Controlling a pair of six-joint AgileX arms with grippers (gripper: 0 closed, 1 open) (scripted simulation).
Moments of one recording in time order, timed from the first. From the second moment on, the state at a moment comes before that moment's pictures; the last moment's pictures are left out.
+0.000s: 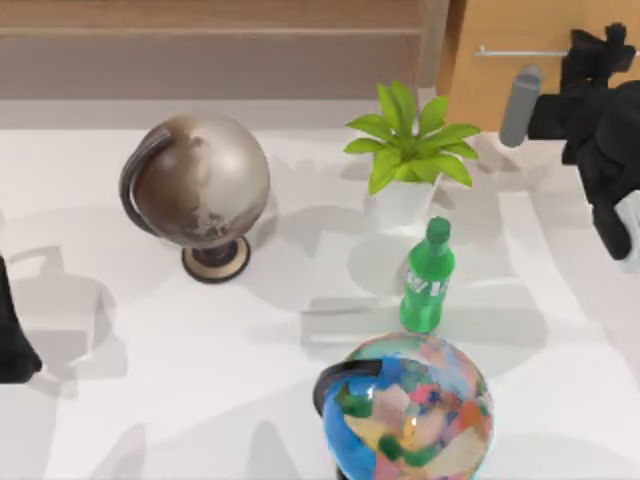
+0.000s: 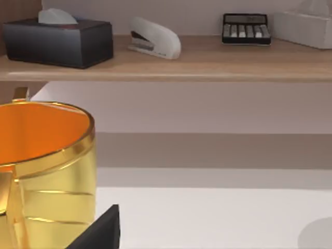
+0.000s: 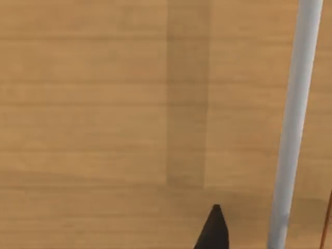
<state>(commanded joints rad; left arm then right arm) 0.00 0.00 0.00 0.00 0.00 0.00 0.16 2.28 1.06 1.22 0.20 -1.56</state>
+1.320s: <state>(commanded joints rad) 0.00 0.00 0.00 0.00 0.00 0.00 0.18 2.15 0.82 1.36 0.22 -1.55</state>
